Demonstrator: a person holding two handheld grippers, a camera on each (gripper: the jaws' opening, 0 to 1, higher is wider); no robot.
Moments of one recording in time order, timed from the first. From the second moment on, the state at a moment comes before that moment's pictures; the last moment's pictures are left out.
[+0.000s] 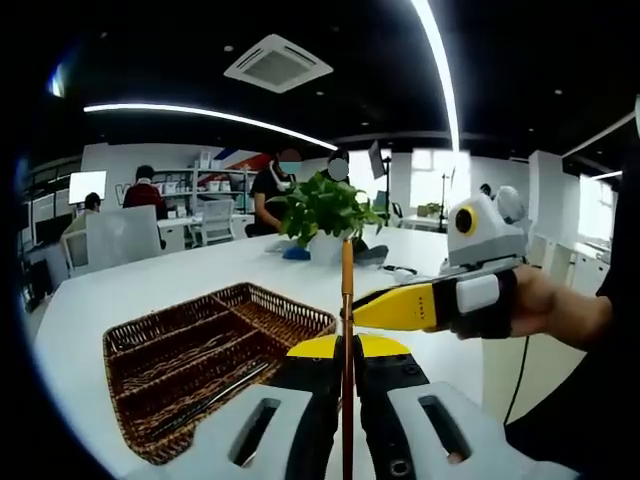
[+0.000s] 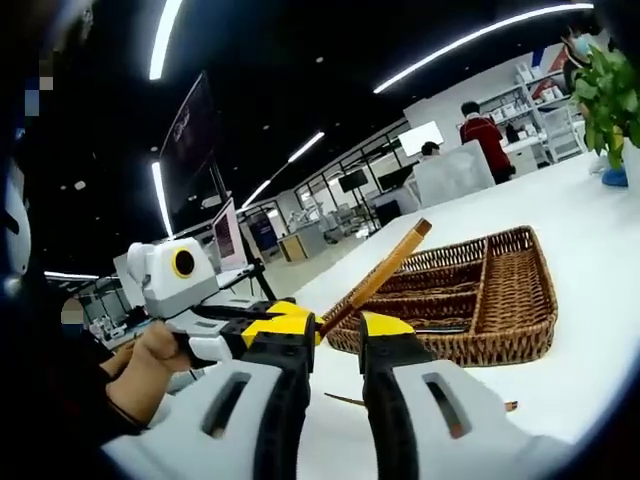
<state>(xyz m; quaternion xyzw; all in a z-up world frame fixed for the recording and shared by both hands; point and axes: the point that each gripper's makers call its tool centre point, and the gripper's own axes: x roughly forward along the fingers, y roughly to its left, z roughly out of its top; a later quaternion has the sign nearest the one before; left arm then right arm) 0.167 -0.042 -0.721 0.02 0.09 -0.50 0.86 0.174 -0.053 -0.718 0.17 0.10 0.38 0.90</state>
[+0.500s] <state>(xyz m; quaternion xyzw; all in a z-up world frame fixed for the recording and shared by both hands) 0.162 -0.047 -0.722 0.04 0.09 -0.51 0.85 0.170 -0.047 -0.708 0.21 0.09 0.39 0.89</state>
